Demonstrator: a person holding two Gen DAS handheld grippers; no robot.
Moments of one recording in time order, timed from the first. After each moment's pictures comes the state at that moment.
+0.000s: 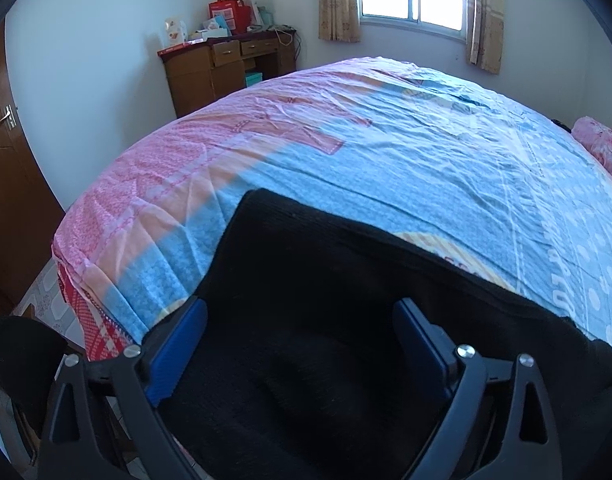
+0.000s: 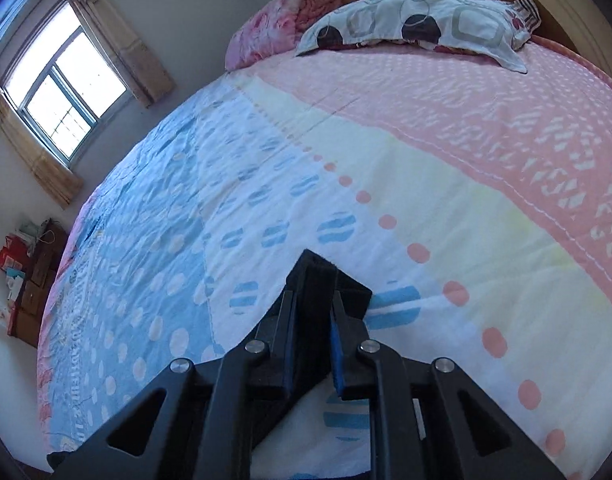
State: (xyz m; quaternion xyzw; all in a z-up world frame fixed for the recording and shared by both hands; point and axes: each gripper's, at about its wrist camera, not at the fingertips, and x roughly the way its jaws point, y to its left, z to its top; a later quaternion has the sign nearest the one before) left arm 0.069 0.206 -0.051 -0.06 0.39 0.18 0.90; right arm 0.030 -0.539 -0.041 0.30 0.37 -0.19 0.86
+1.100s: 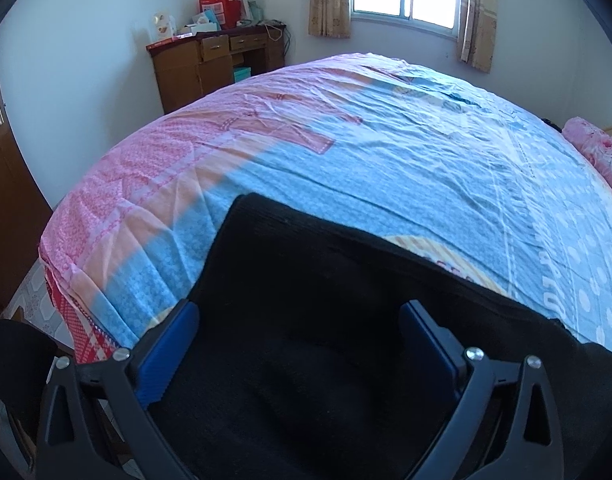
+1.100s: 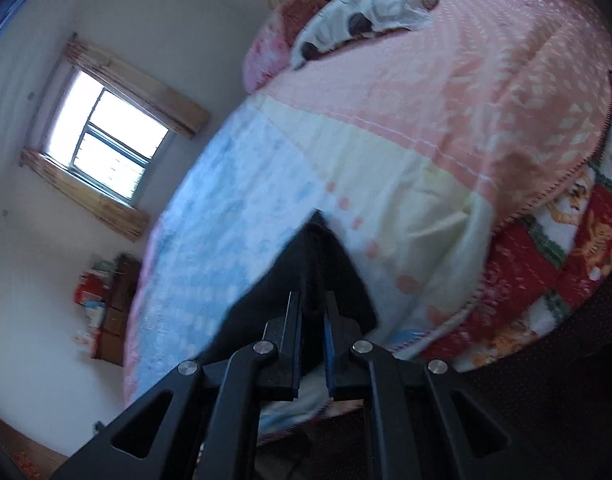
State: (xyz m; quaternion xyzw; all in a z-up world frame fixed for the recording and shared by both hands) left arm 0.074 0.209 -0.051 -0.07 0.40 0.16 0.90; right arm -0.184 -0.547 -0.015 0.44 0.28 -0.08 0.85
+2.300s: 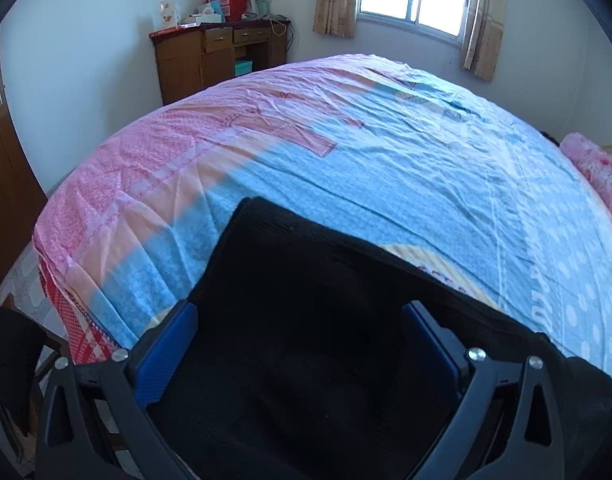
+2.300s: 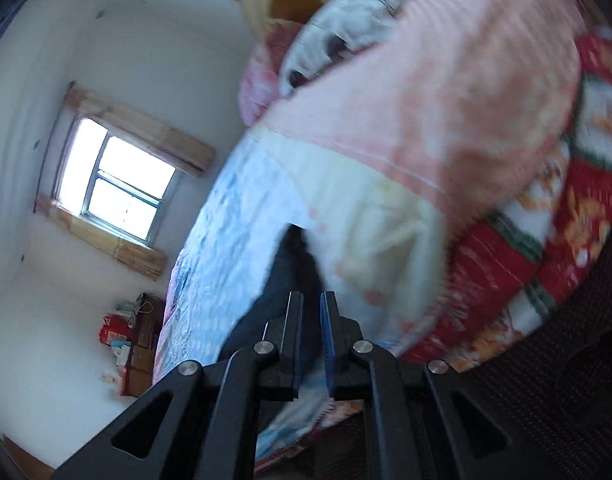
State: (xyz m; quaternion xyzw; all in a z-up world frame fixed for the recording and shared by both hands) left arm 0.072 0.221 -0.045 -0.11 0.40 0.15 0.90; right arm -0.208 -0.559 -0.026 0.47 0.23 -0.10 0.85
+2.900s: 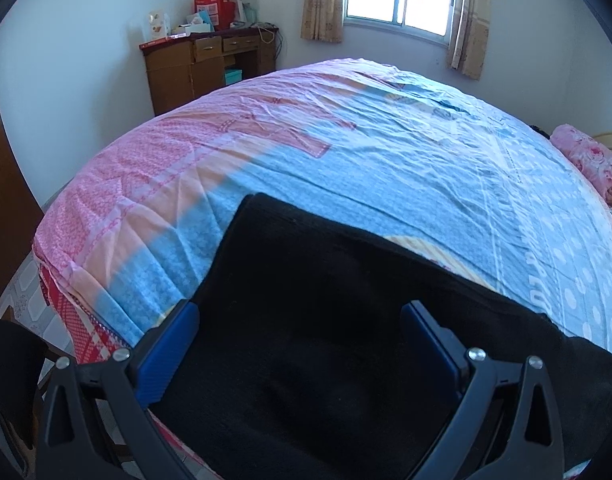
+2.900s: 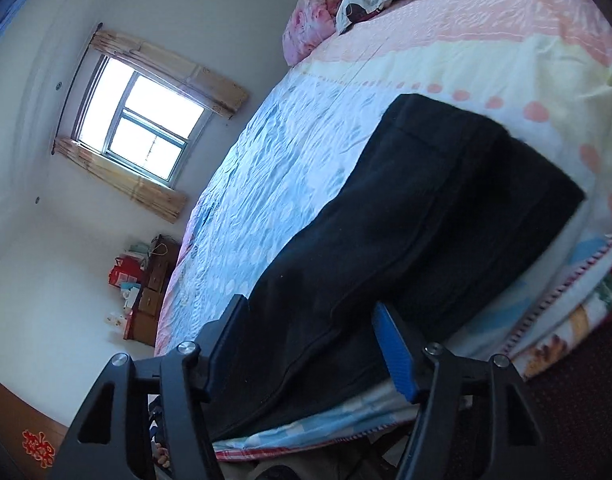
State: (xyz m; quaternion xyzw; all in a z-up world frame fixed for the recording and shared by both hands) left arm 0.062 0.217 -0.046 -0.09 0.39 0.13 0.91; right arm -0.130 -0.470 -0.062 0.46 0.29 -0.02 0.84
